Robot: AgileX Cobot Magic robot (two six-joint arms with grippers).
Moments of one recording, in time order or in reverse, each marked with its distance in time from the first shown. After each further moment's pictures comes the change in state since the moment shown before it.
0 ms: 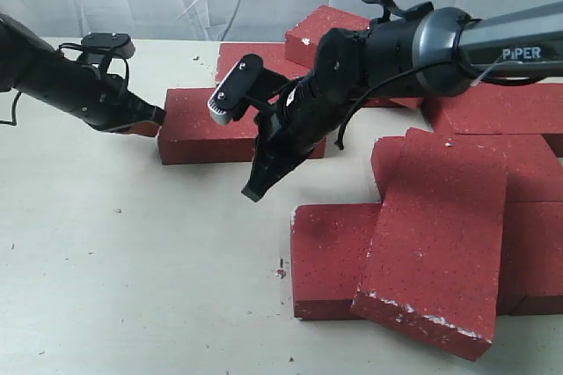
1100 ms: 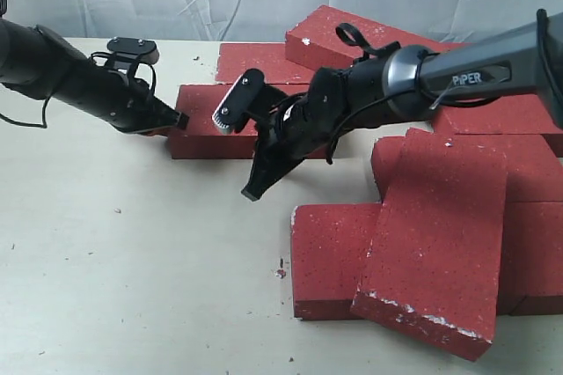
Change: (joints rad) left arm -0.070 0.069 -0.044 -0.040 -0.104 0.022; right arm -0.010 0.122 -0.002 0.023 -0.237 -0.054
